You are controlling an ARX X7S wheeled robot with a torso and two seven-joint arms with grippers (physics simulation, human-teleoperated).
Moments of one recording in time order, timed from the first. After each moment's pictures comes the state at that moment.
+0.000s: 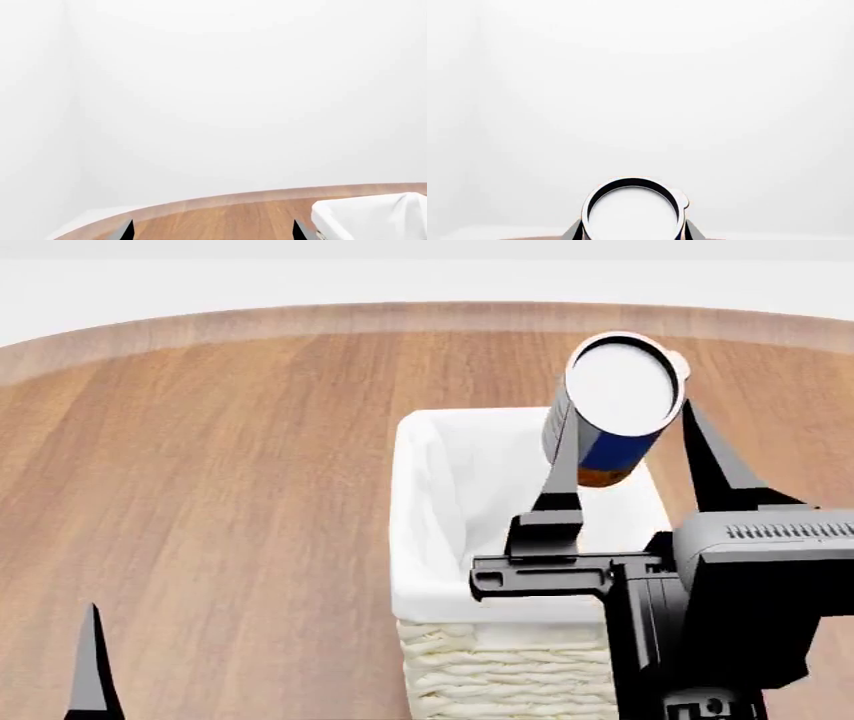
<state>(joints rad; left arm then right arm) 0.10 -0.25 0.21 0.93 -0.02 -0.50 -0.35 0.42 0.45 -0.16 -0.62 0.53 0.48 0.38</state>
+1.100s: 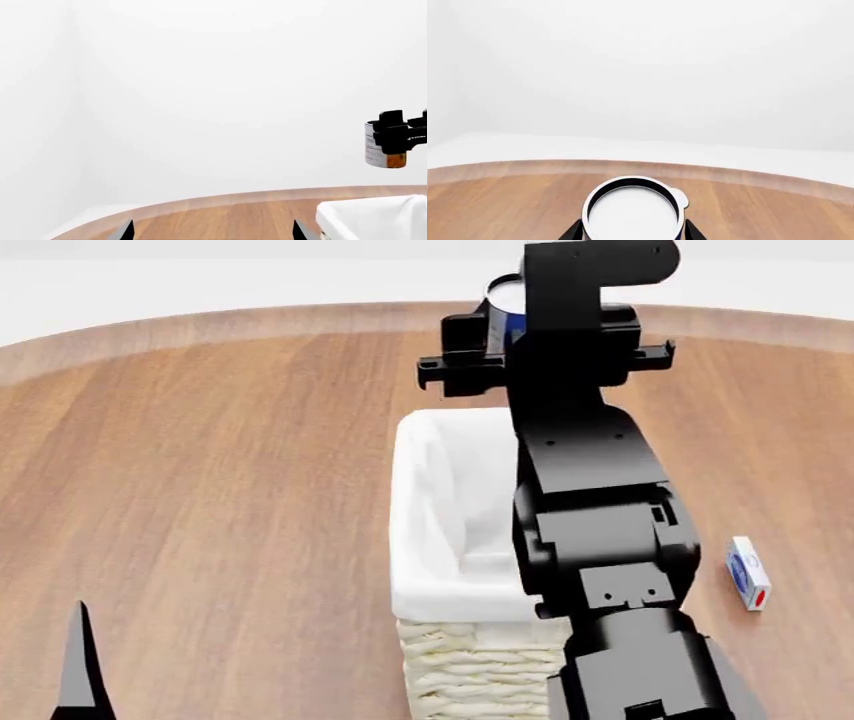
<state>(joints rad) 0.10 -0.28 0.20 0.92 -0.06 -0.49 -0.39 1.31 0.05 -0.39 1.07 0.36 0.18 0.07</state>
